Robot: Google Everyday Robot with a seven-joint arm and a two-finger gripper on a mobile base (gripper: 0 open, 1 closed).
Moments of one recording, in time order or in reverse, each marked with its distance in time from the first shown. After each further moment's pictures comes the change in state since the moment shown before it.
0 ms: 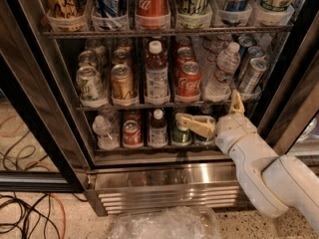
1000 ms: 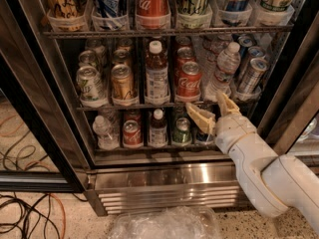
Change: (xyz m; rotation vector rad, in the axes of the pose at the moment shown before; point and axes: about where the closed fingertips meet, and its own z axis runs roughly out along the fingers) arm 0.000 0.000 0.000 0.000 0.000 0.000
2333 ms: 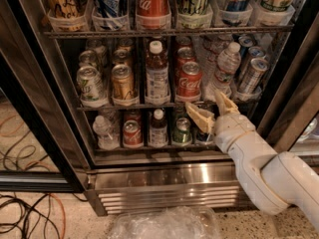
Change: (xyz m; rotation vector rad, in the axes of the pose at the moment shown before) arm 0.000 0.003 0.004 -0.017 0.008 -0.011
